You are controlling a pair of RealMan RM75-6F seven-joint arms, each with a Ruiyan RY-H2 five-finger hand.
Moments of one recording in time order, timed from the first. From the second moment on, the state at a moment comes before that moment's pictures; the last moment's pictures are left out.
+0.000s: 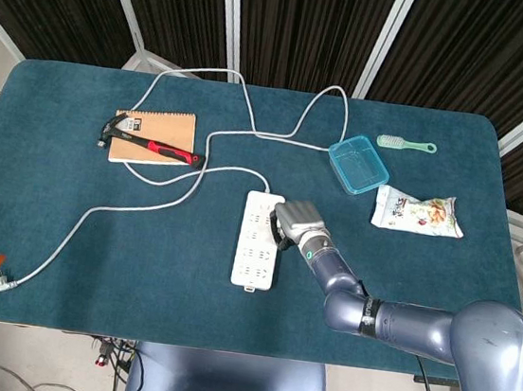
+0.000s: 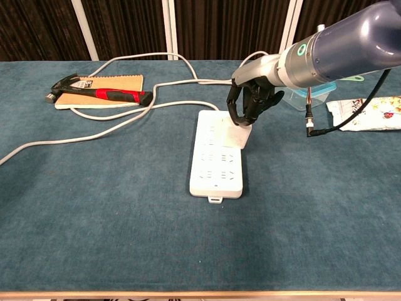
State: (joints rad) left arm -0.06 -1.13 -0.10 -1.66 1.41 1.53 0.05; right arm 1.39 -1.42 0.03 -1.52 -0.17 0.65 -0.46
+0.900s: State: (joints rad) left arm -0.06 -1.12 -0.10 -1.66 1.41 1.52 0.04; right arm 1.48 -1.45 -0.01 -1.52 -0.06 0.65 -0.51
